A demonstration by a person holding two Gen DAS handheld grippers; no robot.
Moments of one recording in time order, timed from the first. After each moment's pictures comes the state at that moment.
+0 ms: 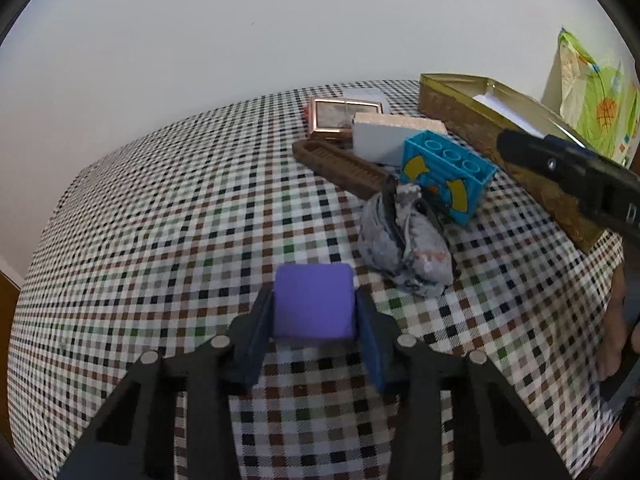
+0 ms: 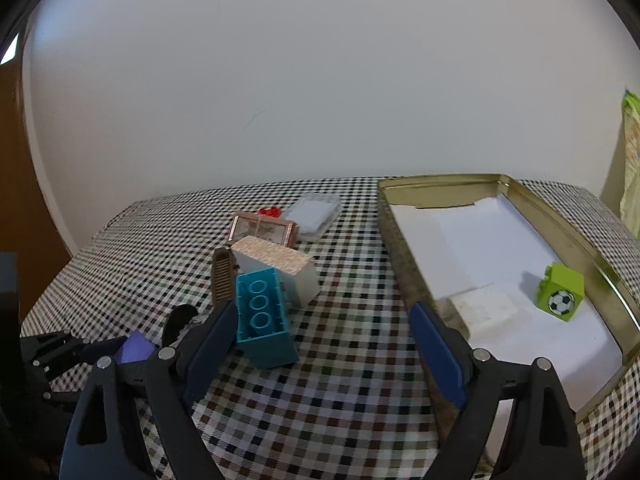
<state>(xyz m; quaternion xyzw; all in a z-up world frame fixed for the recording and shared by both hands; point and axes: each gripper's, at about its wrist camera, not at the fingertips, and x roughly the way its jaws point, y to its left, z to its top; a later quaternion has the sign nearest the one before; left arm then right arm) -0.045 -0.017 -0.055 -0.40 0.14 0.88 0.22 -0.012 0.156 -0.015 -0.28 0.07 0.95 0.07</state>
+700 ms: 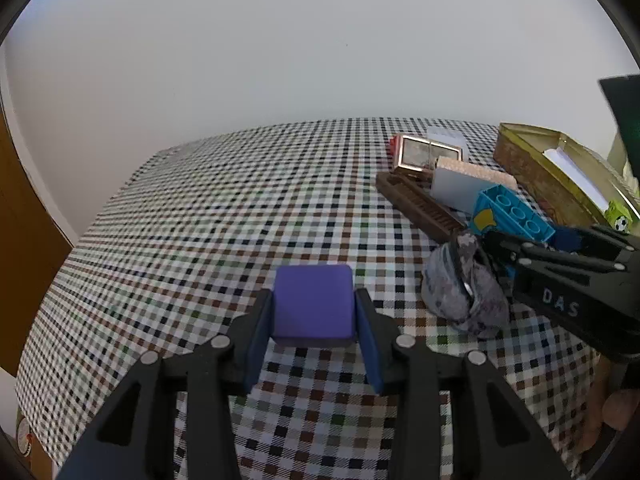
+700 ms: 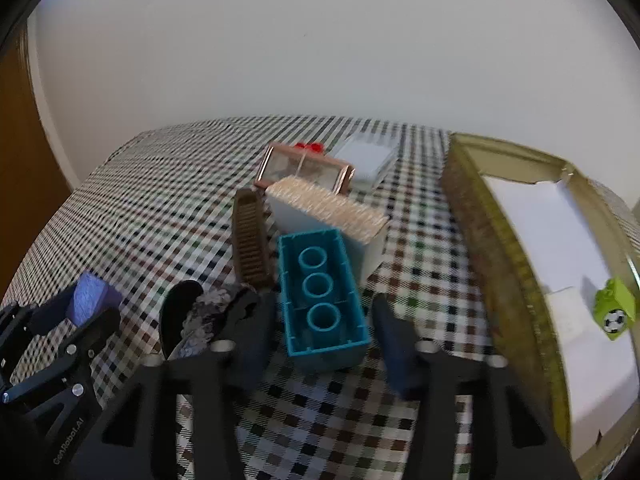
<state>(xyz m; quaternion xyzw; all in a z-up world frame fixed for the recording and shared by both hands) -0.036 -0.028 -0.038 -0.36 0.10 0.92 0.07 -0.071 0.126 -0.044 -0.40 0.04 0.92 0.03</state>
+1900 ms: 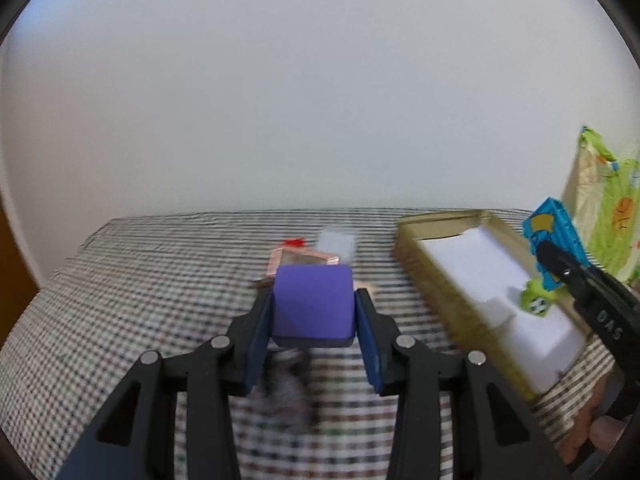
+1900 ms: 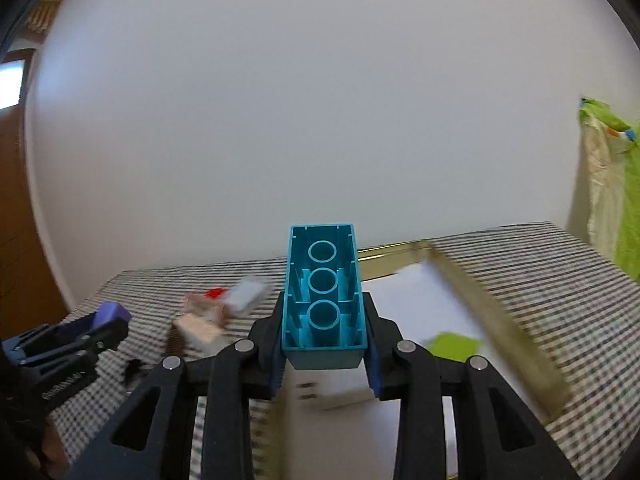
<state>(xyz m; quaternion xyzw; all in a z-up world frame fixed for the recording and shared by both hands) 0.000 0.063 0.025 -0.26 0.04 0.95 0.16 0.038 0.268 0.015 -0.16 0.10 0.98 0.11</state>
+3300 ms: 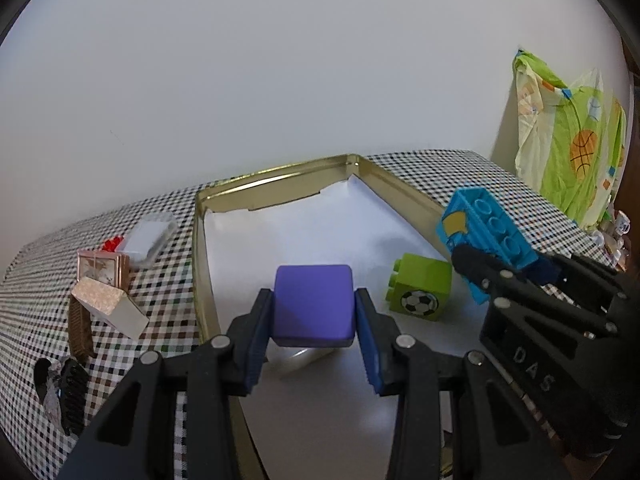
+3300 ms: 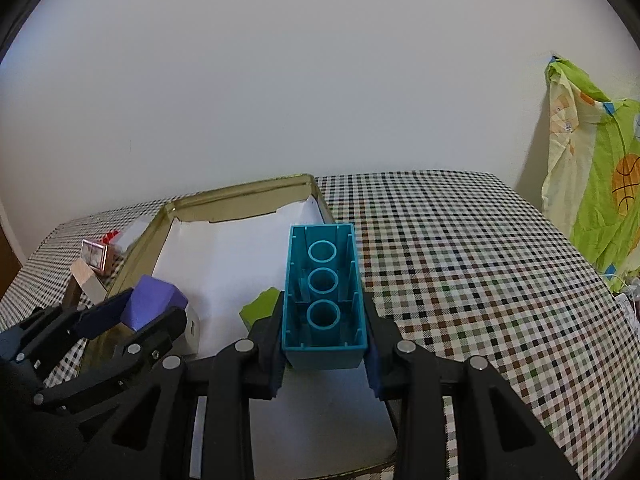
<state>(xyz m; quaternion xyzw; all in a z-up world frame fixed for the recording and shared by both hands) 0.007 0.245 -0.018 -0.30 0.11 0.91 0.25 0.018 0.359 -0.016 -0.29 0.09 0.93 0.19</state>
